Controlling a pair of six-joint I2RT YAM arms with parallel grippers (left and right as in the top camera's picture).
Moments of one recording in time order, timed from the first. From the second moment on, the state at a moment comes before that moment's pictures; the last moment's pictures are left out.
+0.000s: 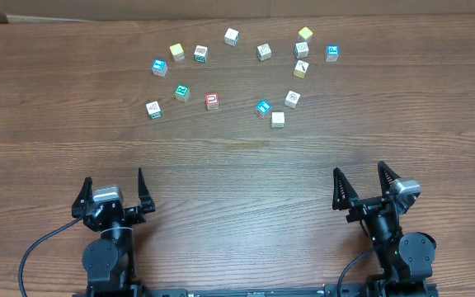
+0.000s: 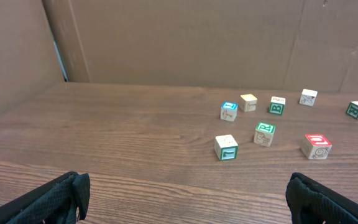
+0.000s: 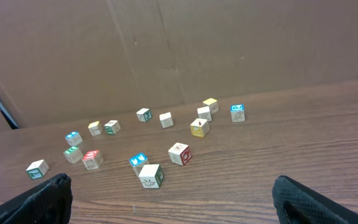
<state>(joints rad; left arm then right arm) 0.05 0.02 0.01 -0.07 -0.14 0.00 0.07 0.01 0.02 -0.02 -0.15 0.25</state>
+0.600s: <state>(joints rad) 0.05 0.02 0.11 0.01 -0.02 0.00 0.07 0.01 0.02 -0.02 -0.15 0.25</state>
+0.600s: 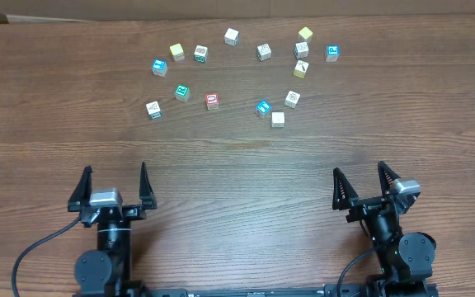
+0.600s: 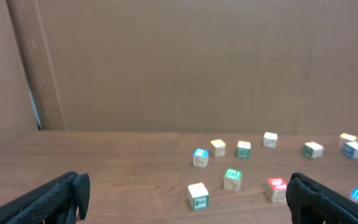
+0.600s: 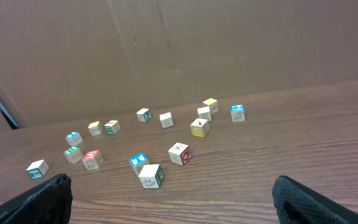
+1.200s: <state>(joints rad) 0.05 0.86 1.29 -0.76 0.25 0.00 0.07 0.01 0.02 -0.02 -0.15 0.25</state>
